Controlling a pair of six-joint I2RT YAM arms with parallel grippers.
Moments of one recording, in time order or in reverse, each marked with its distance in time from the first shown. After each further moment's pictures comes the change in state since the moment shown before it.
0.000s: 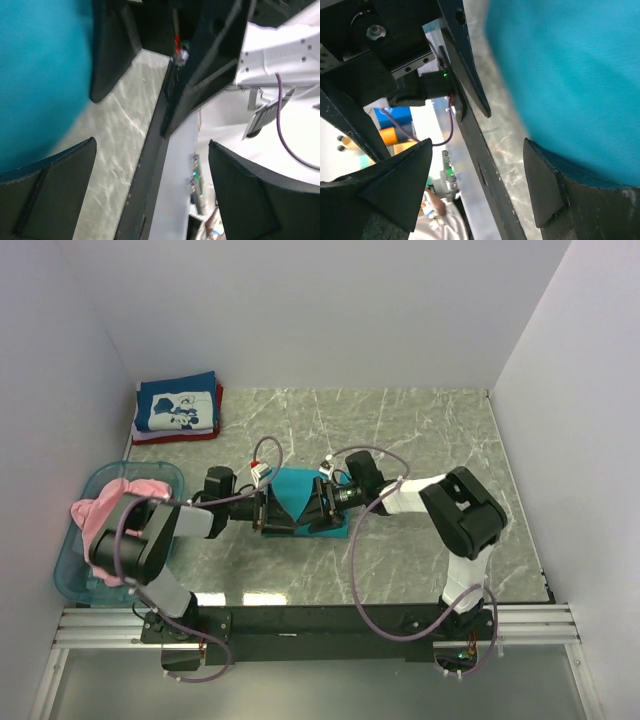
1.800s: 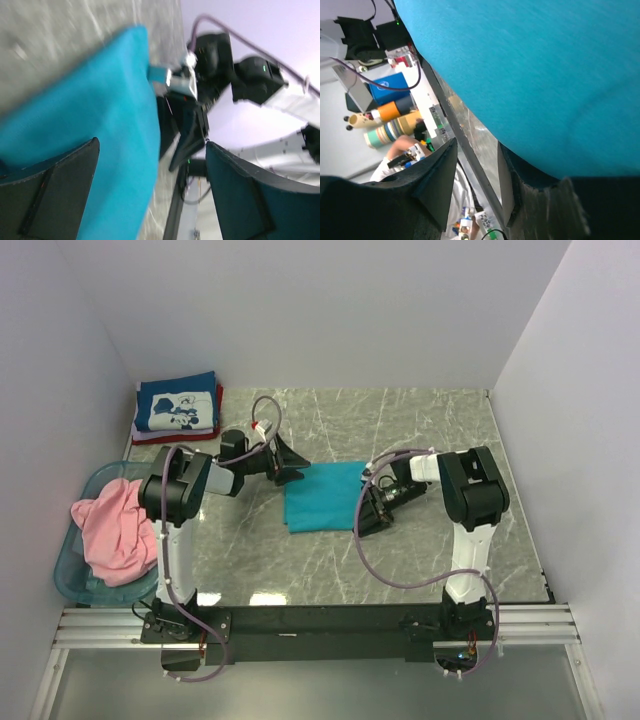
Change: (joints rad) left arm 0.041 0.506 0.473 0.275 -0.183 -0.288; right arm -0.358 0.206 0.209 -0.987 -0.093 -0.894
